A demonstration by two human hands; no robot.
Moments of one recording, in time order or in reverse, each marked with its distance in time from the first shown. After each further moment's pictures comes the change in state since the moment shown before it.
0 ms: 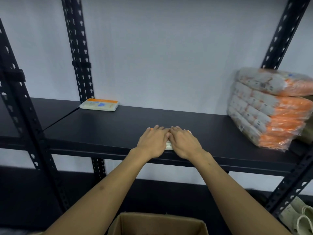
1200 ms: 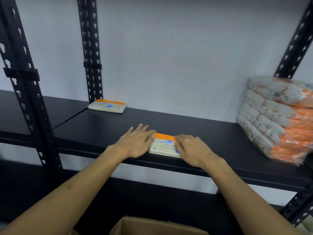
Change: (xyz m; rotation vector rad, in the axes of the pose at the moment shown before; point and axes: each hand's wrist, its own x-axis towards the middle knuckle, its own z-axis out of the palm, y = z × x) left_hand -0.027 -0.066 -0.043 0.065 -0.176 -0.113; right_hand 0.000 -0.001 -0.014 -0.133 -0.106 -0.057
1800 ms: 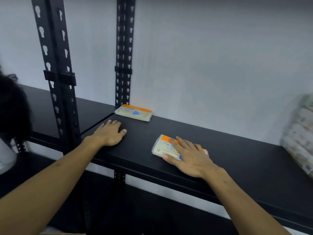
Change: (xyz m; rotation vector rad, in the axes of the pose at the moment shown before) left_hand 0.005 -0.204 -0.030 -0.015 0.036 -0.480; right_hand 0.087 -0.079 0.018 0.115 -0.152 -0.113
